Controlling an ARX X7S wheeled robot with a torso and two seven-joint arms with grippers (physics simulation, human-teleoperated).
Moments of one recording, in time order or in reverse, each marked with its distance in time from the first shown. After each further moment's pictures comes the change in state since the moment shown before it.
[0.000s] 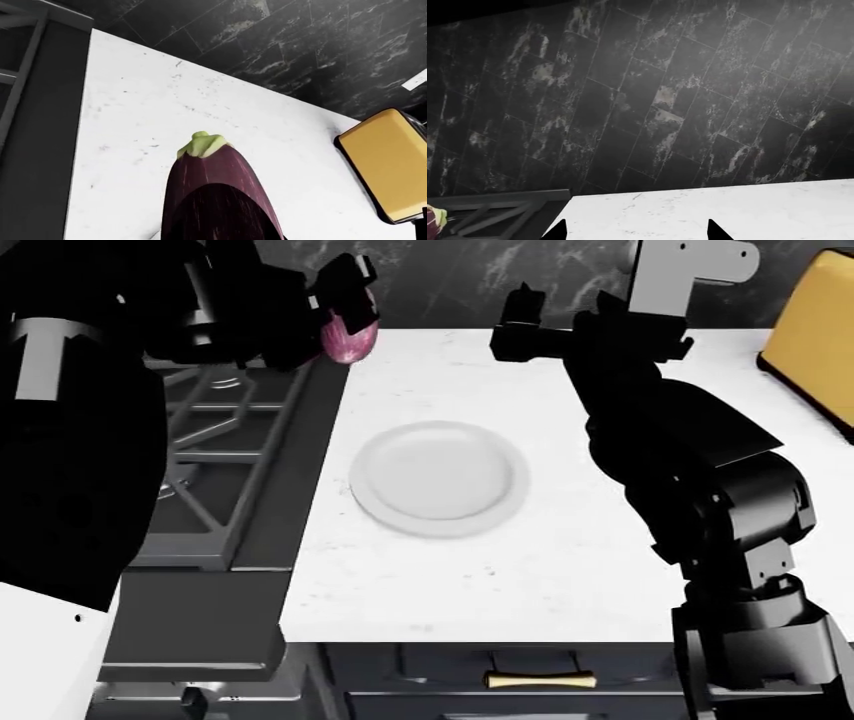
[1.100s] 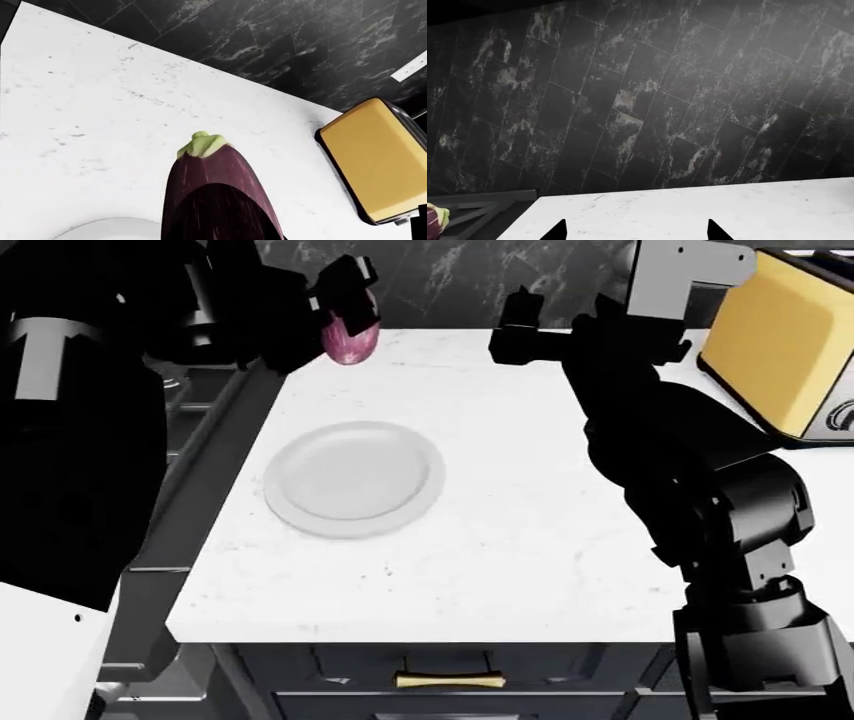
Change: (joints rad) left arm -0.001 0.000 0.002 0.000 0.000 -0.010 0.005; right arm -0.004 0.007 -0.012 -0.001 0.017 -0.009 0.008
